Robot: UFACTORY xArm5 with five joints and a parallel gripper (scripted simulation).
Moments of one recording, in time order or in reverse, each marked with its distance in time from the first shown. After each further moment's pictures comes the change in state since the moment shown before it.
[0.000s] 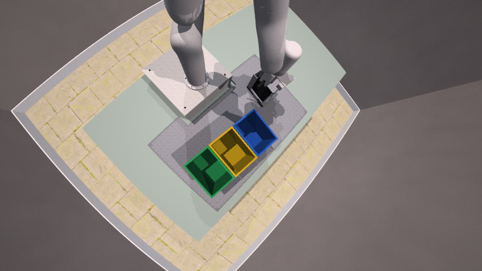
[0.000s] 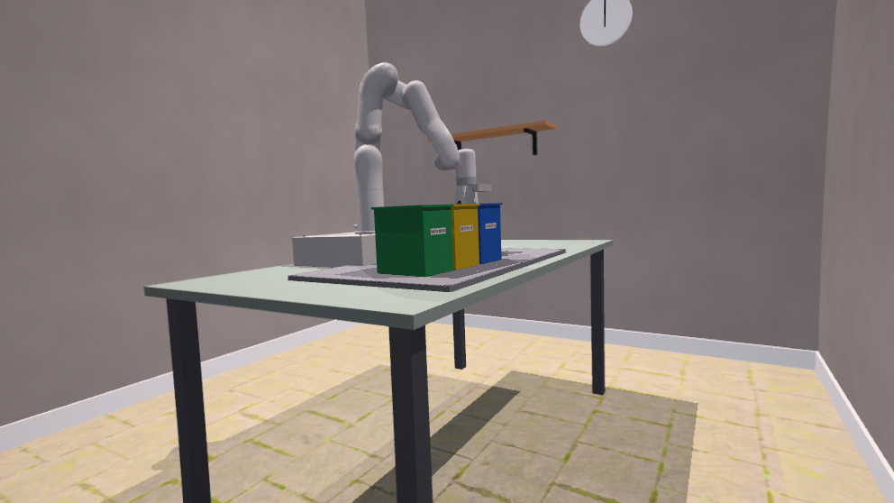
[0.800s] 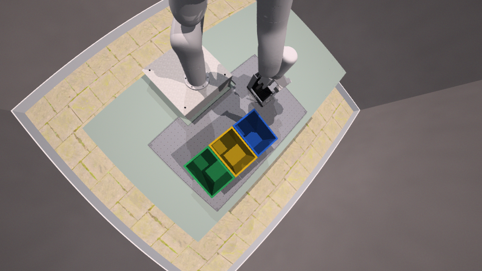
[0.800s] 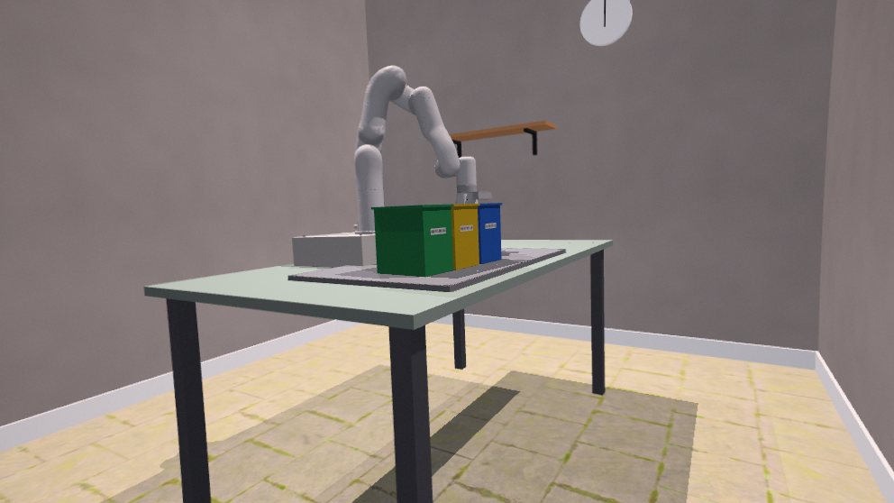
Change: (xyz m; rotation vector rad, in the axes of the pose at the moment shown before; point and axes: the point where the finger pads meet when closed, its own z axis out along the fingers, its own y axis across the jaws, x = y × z) arm 0.000 -0.001 0.028 0.001 0.001 0.000
